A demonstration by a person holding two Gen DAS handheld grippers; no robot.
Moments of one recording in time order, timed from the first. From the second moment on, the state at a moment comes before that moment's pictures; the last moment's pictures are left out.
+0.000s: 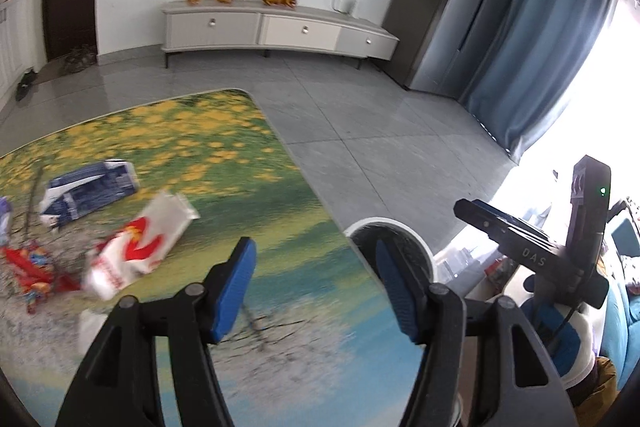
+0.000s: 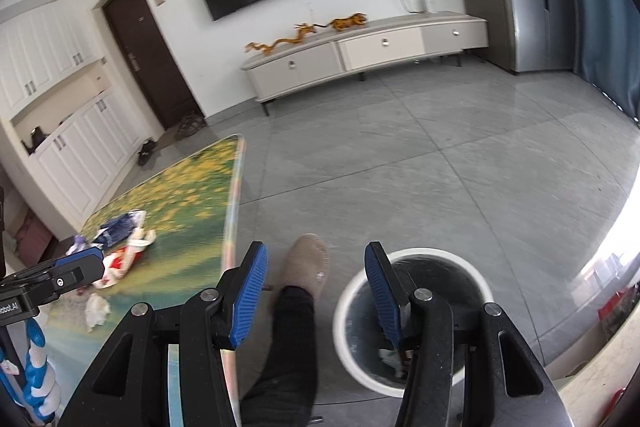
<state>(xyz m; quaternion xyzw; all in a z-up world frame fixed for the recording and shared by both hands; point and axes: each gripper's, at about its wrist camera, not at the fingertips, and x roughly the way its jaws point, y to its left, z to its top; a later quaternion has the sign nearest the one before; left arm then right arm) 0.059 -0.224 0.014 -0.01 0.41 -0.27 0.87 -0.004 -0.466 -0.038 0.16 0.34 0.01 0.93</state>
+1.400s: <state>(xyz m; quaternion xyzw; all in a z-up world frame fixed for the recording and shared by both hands) 0.106 0.008 -0.056 -0.09 0.40 -0.08 0.91 0.142 -0.262 -0.099 0.27 0.47 0.22 0.81</state>
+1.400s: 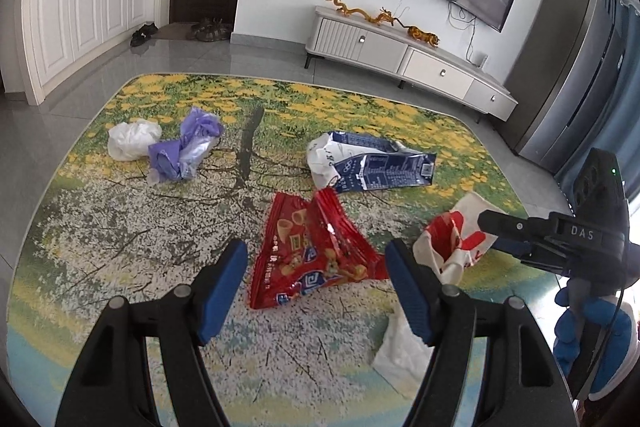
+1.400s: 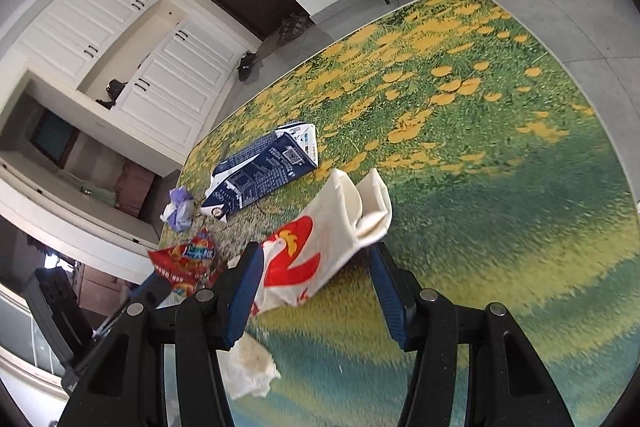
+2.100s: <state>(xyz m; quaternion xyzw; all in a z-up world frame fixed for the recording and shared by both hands) 0.098 0.028 -0.054 -0.14 0.39 -0.10 0.90 0.133 -0.279 -0.082 0.31 0.43 0.24 0.81</state>
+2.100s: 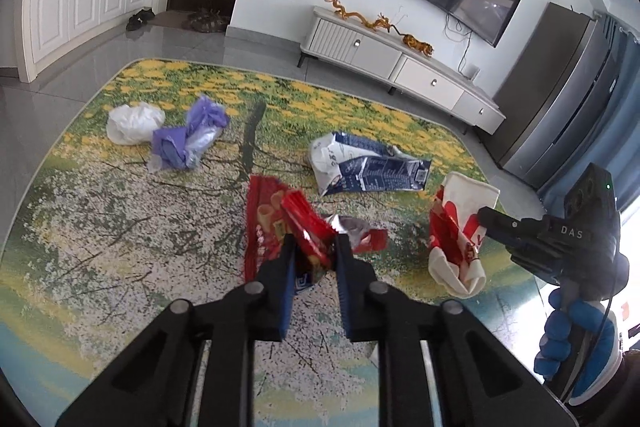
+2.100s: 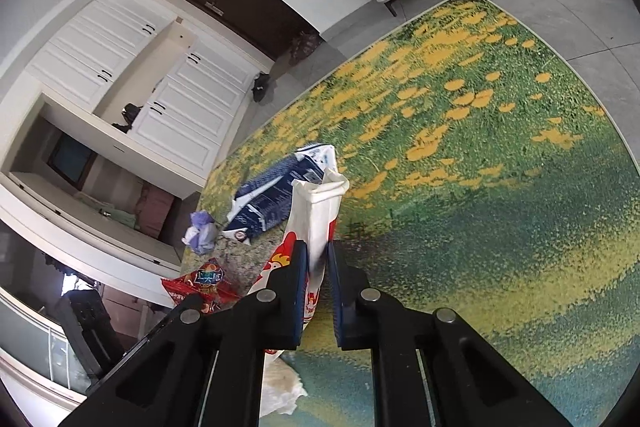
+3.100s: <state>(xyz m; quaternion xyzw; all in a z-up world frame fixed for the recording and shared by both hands) 0.072 -0.111 0.021 -0.07 0.37 -0.21 0.90 0.037 -0.454 -0.043 0.41 0.28 0.15 0.86</state>
